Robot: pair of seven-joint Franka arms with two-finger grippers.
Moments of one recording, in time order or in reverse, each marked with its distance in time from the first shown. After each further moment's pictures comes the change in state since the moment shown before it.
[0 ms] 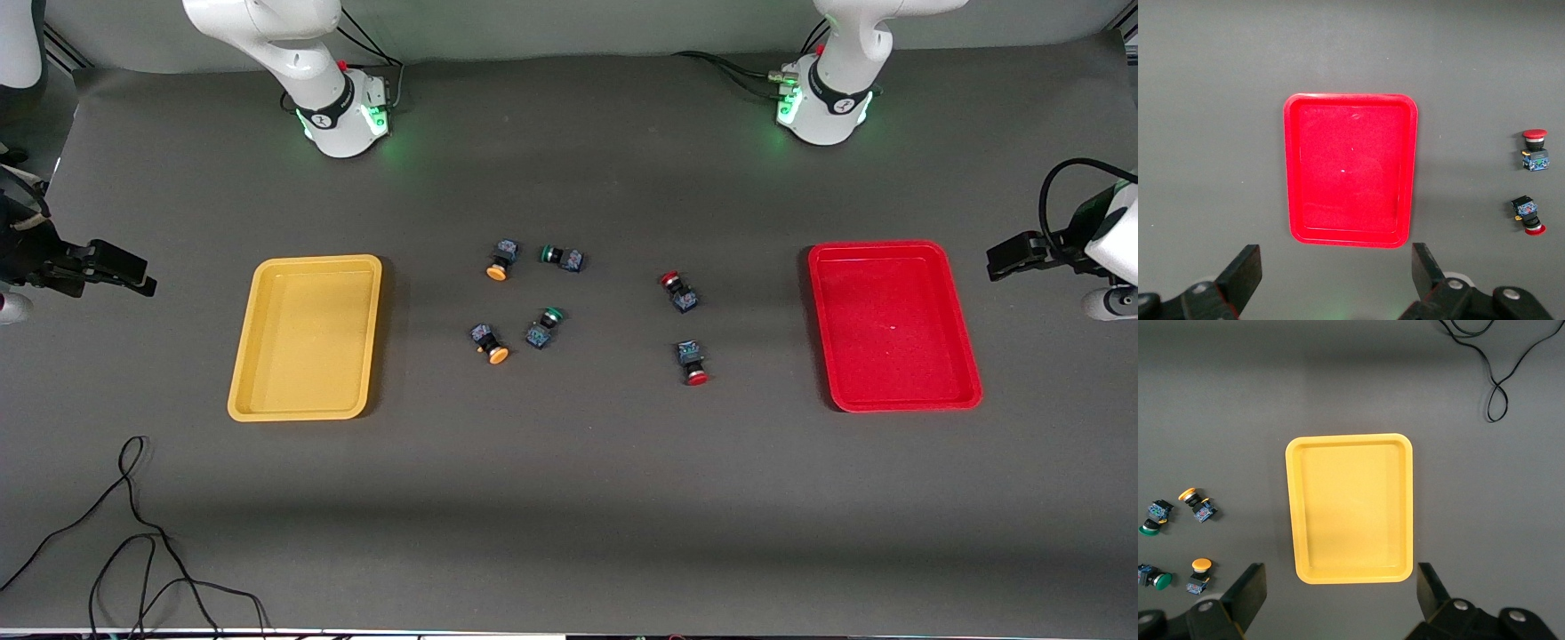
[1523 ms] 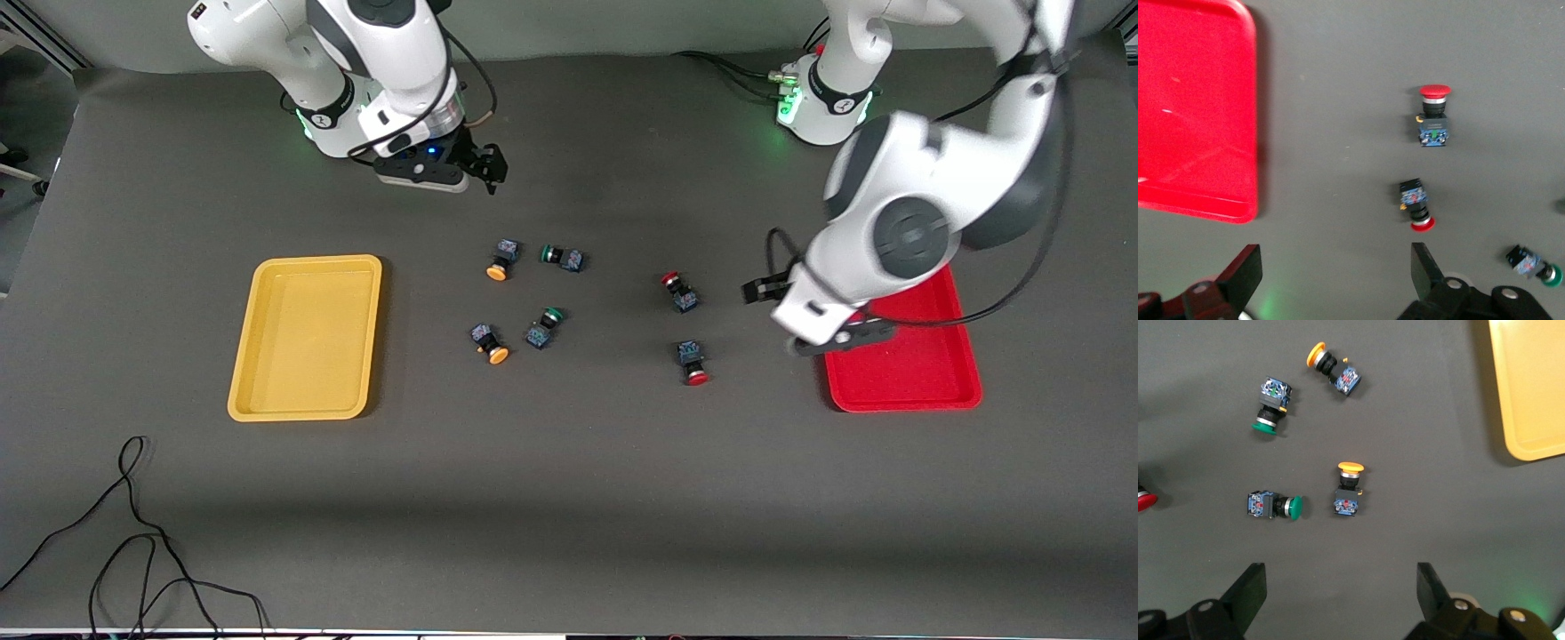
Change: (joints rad) left arm -0.372 0.210 -0.019 -0.154 -0.164 0.205 -0.519; right arm 0.832 -0.212 0.025 -0.696 0.002 0.496 1.051
